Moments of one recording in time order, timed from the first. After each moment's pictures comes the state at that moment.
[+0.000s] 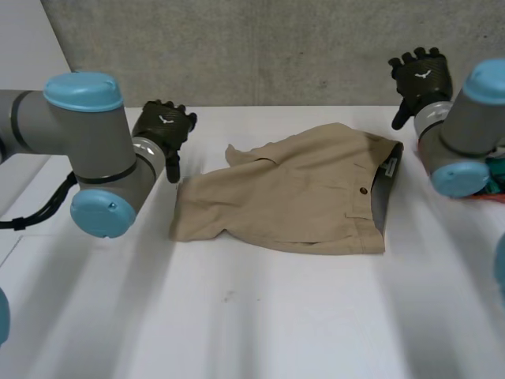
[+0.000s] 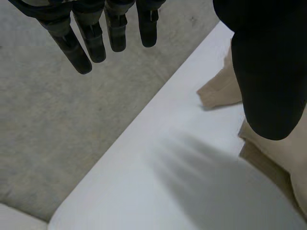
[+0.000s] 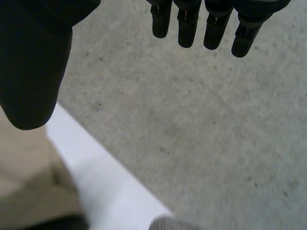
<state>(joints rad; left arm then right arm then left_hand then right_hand) 4.27 -2.29 -0.92 3.04 -1.64 3.66 1.81 -0.64 0.57 -0.02 1.55 2.71 0.21 0.21 0.21 0.20 0.05 0.22 0.21 0.21 0.20 0.05</state>
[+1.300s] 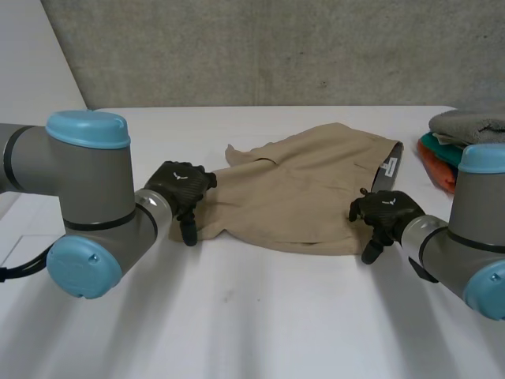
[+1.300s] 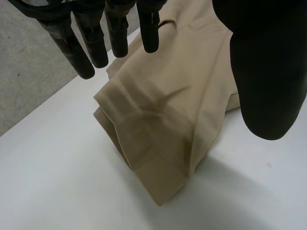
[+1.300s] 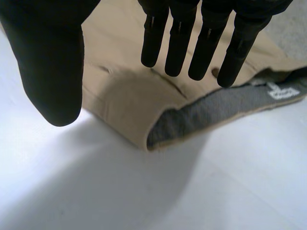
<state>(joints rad) 4.20 -2.13 -1.26 2.97 -1.58 3.50 1.85 -1.04 1.51 0.05 1.40 2.82 0.27 0.27 0.27 0.26 0.08 0.54 0.53 0.53 0.52 0.32</state>
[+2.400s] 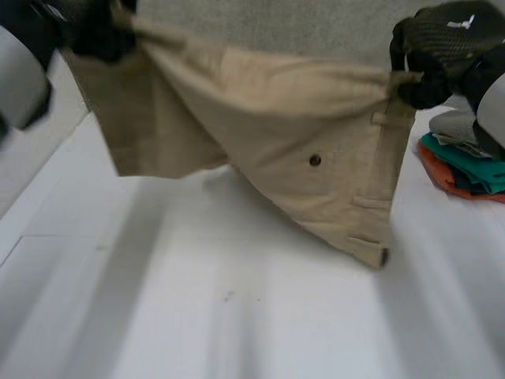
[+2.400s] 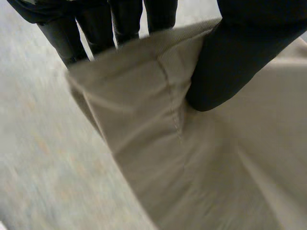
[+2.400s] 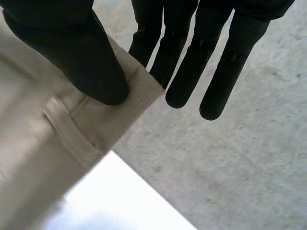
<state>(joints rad) 4.23 -1.54 -1.20 3.01 -1.55 3.48 1.90 -1.49 1.23 0.22 1.42 2.83 1.17 1.19 1.18 1.19 0.98 1.10 1.17 1.19 1.19 1.00</state>
